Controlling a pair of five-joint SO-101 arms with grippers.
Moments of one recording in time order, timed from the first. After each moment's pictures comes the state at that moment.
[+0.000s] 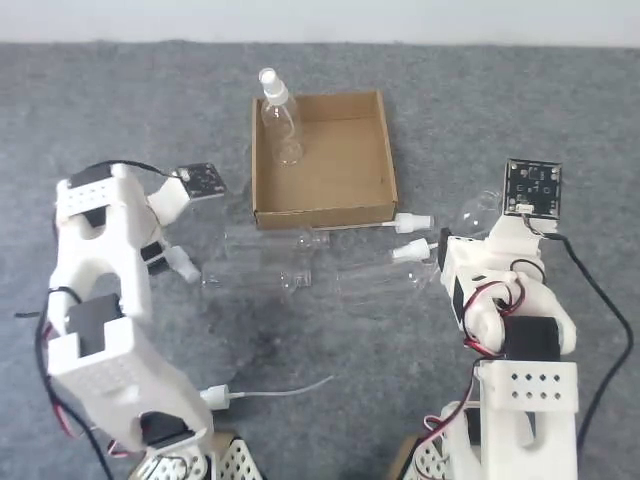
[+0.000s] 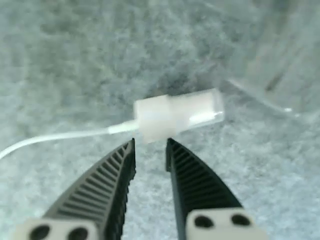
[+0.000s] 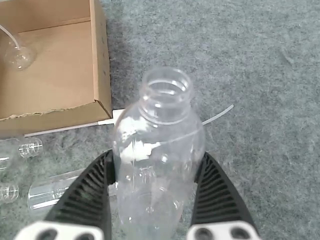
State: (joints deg) left arm -25.2 17.7 11.4 75.7 -72.6; right arm -2.1 -60.4 54.9 57.3 -5.7
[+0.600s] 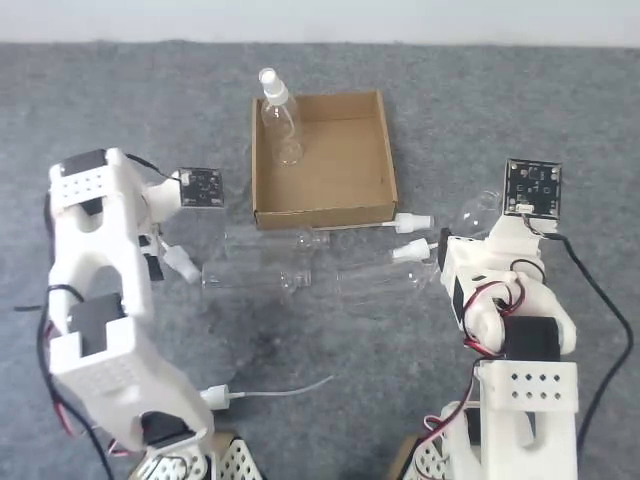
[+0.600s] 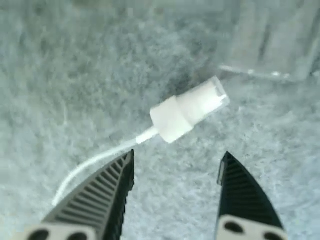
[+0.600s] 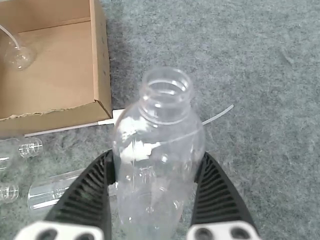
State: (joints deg) left arm -24.0 17.7 5.1 78.7 -94.1; right arm -2.1 -60.4 54.9 57.3 -5.7
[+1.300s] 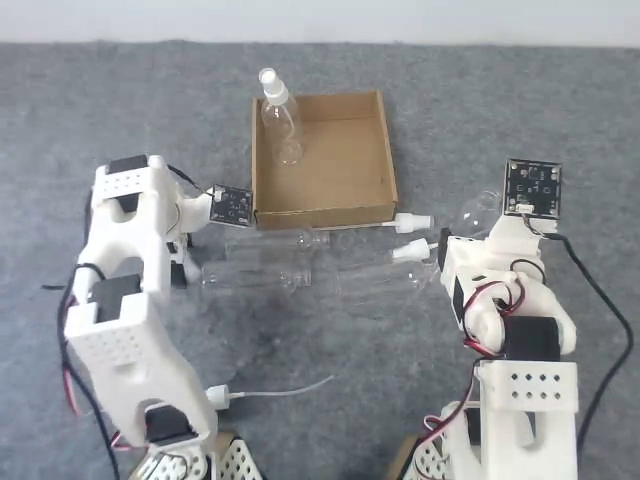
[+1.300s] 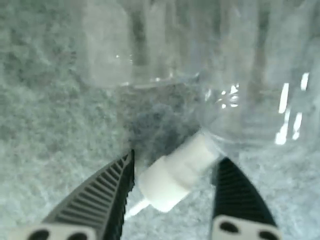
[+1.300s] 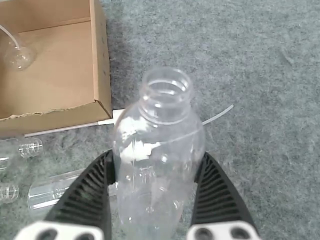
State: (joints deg) left arm -18.5 26.9 5.1 75.0 -97.9; right arm -2.1 -60.4 54.9 57.3 -5.7
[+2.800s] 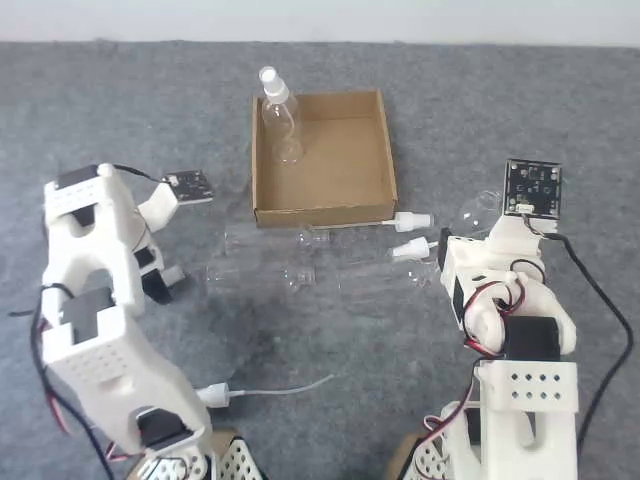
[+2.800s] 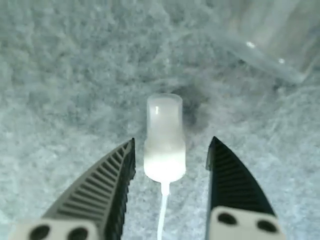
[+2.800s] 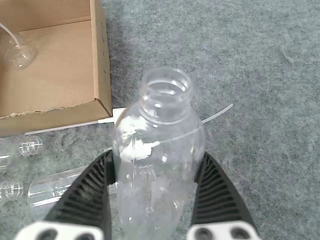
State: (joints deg) left arm -28.0 22.3 7.8 82.9 -74.0; right arm -2.1 -60.4 54.9 57.3 -5.7
